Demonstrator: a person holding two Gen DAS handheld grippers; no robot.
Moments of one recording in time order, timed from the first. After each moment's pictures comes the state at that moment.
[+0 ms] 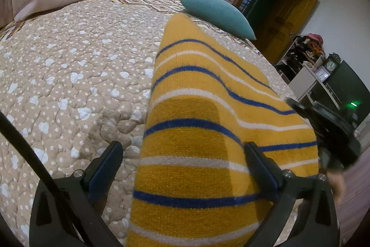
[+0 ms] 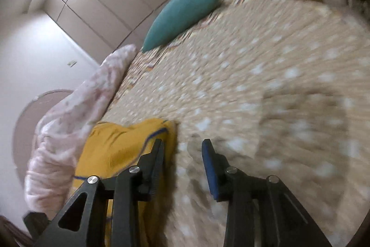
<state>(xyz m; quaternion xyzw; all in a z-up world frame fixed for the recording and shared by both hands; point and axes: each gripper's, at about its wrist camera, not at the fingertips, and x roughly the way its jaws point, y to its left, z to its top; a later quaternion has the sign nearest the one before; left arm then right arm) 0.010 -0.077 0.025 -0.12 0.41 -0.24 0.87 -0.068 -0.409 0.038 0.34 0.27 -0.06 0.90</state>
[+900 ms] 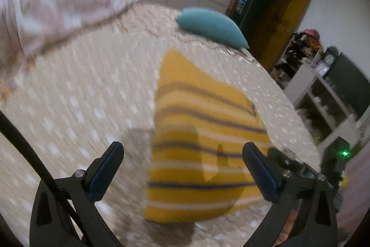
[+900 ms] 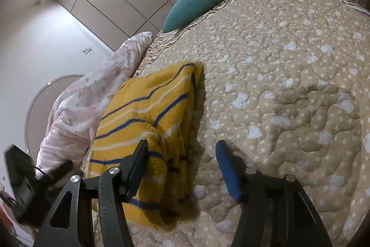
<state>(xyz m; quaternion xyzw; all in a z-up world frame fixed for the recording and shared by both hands) -0.007 -0.058 0.103 -0.06 0.38 -0.22 0.90 -0.130 -0.347 0.022 0.36 0.29 0.01 0.89</state>
